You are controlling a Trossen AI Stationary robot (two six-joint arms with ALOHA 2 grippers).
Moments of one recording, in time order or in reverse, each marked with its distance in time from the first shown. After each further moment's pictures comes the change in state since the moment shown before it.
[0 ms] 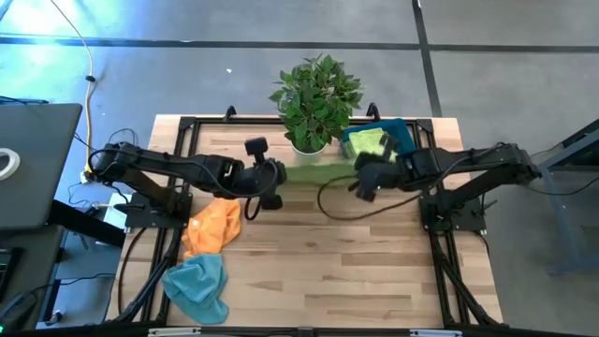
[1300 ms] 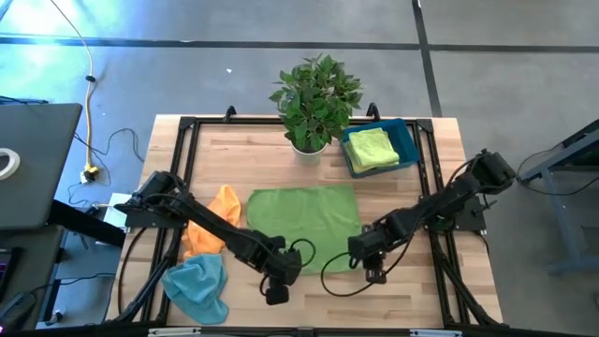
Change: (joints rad) left arm -0.326 0.459 -0.004 0.185 0.737 -0.678; right arm 0.342 0.245 -0.427 0.546 -0.899 0.316
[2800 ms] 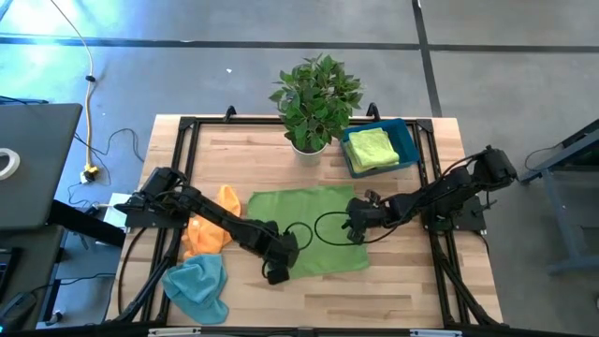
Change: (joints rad) left arm 0.086 0.000 -0.170 0.037 -0.075 -0.036; right arm -0.221 -0.031 -0.331 0.414 0.558 0.027
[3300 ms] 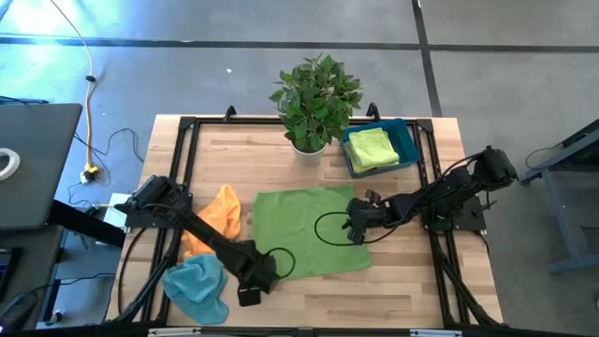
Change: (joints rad) left arm -0.179 0.000 0.019 -0.233 0.178 -0.099; right arm 0.000 0.000 0.000 -0.010 0.000 -0.001
